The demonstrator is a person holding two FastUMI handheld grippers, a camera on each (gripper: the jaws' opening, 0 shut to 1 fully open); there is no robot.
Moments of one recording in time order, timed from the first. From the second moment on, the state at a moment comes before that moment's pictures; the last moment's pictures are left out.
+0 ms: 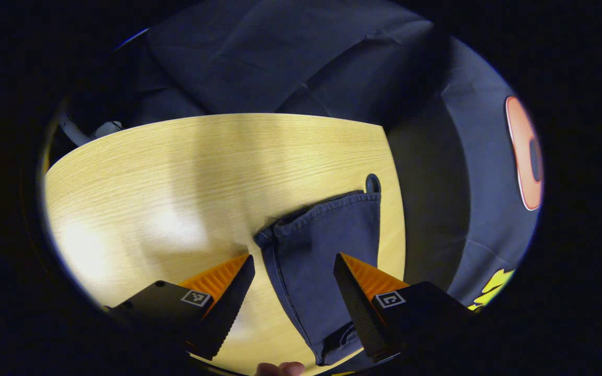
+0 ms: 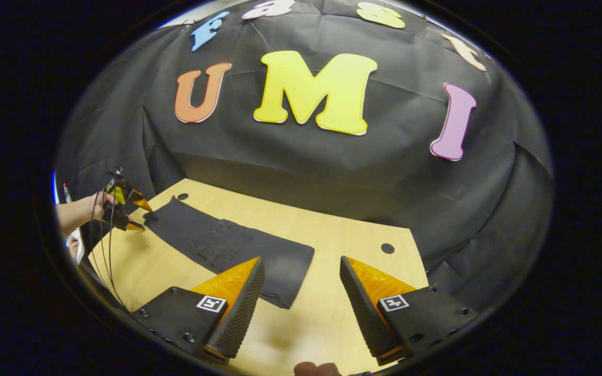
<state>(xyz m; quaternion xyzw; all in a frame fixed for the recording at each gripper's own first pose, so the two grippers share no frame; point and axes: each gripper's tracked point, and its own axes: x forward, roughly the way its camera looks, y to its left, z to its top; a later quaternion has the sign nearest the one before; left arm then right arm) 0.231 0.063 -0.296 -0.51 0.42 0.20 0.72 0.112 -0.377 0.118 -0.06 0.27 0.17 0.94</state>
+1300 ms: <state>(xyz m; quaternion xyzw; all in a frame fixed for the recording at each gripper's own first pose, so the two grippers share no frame) 0.252 0.063 -0.306 -0.44 0.37 0.24 0.78 0.082 -0.468 0.062 0.01 0.35 0.07 0.93</state>
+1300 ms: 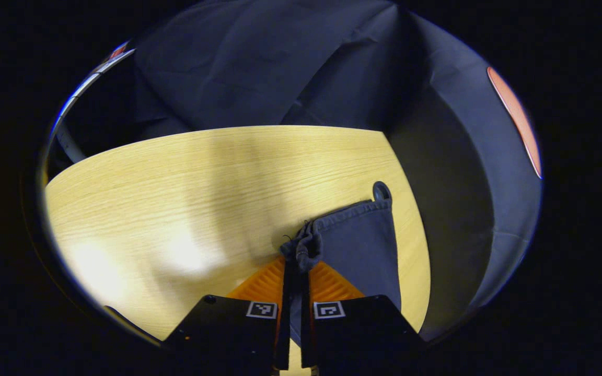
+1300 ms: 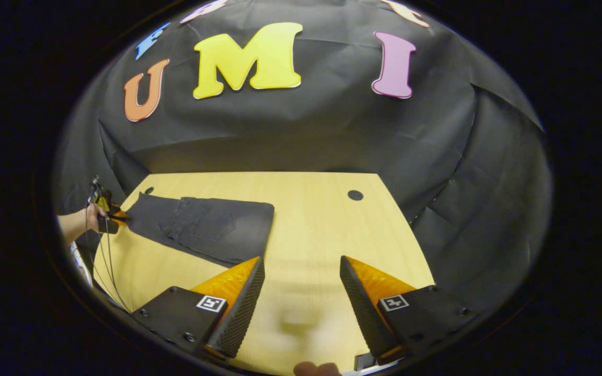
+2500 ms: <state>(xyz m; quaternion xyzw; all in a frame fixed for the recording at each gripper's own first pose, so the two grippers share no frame) 0.207 -0.290 -0.117 -0.18 0.22 -0.19 0.94 -0.025 -0.531 0.118 -0.01 0.29 -0.01 0.96</state>
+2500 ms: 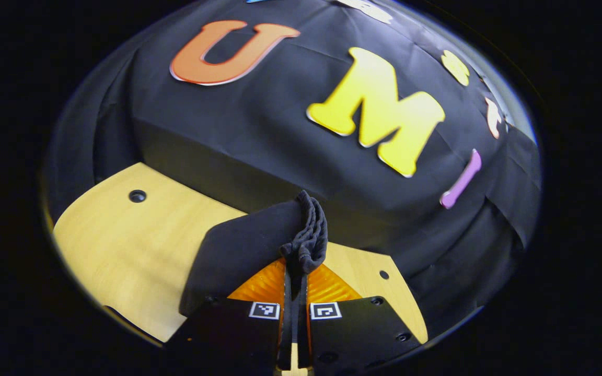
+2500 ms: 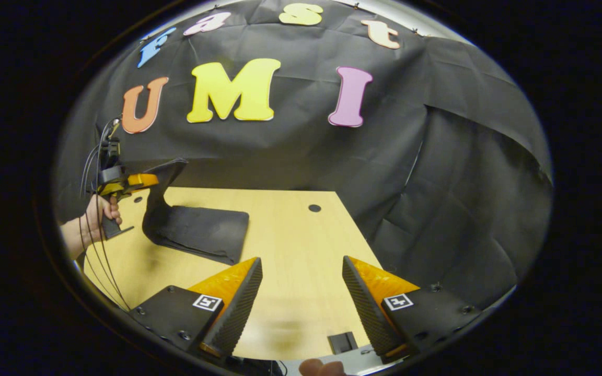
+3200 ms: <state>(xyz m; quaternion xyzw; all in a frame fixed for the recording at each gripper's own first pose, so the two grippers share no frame) 0.182 -0.410 -0.277 -0.02 0.33 -0.23 0.92 -0.019 -0.549 0.088 -0.03 0.34 -0.03 0.94</state>
